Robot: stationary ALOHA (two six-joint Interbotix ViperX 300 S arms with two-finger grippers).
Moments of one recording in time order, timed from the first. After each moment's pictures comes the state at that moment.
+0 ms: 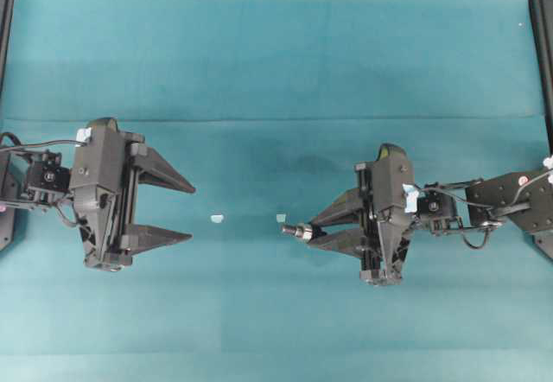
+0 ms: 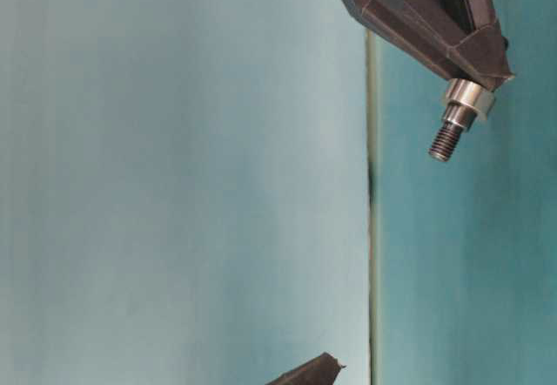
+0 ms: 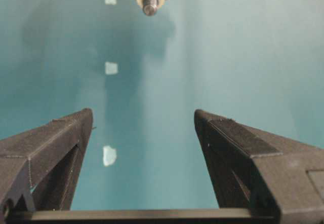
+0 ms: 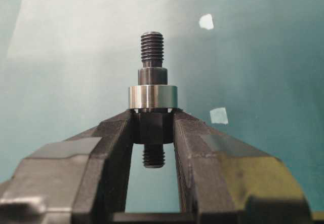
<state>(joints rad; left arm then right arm) -0.08 -0.40 0.98 0.02 -0.06 -0.10 0.10 0.04 0.97 0.05 -0.58 0.17</state>
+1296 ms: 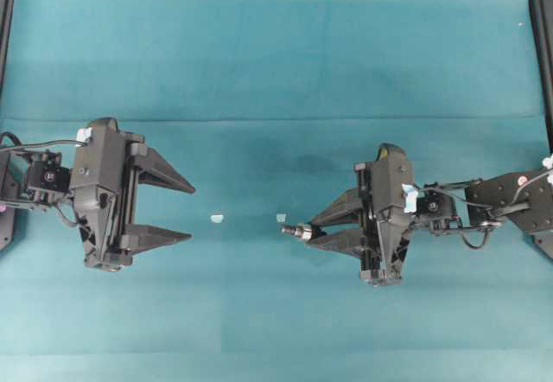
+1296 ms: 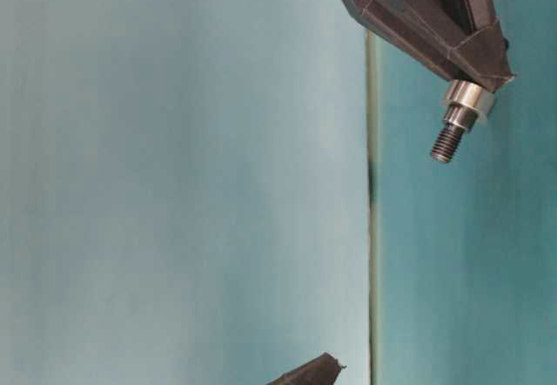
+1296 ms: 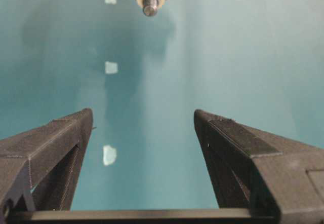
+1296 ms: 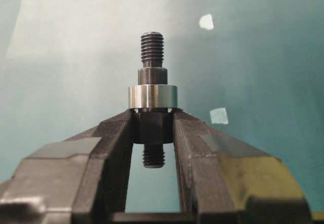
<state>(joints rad) -0.08 -0.40 0.98 0.02 -0.06 -0.10 0.10 0.05 0.97 0.05 -0.58 0.17</state>
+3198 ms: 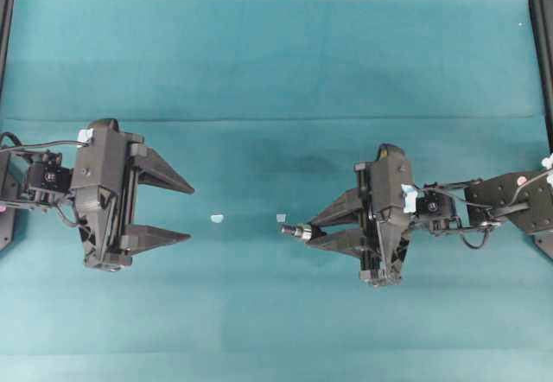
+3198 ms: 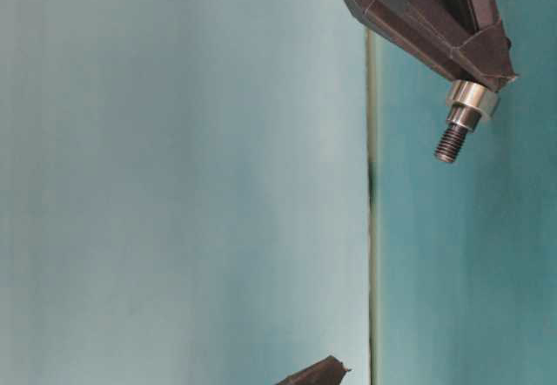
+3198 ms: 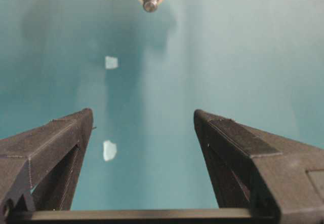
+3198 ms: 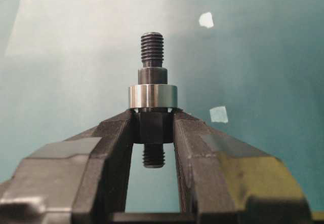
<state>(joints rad) -0.08 -0.40 0.98 0.02 -0.05 -0.11 0.10 0.05 0.97 0.05 -0.58 0.17</state>
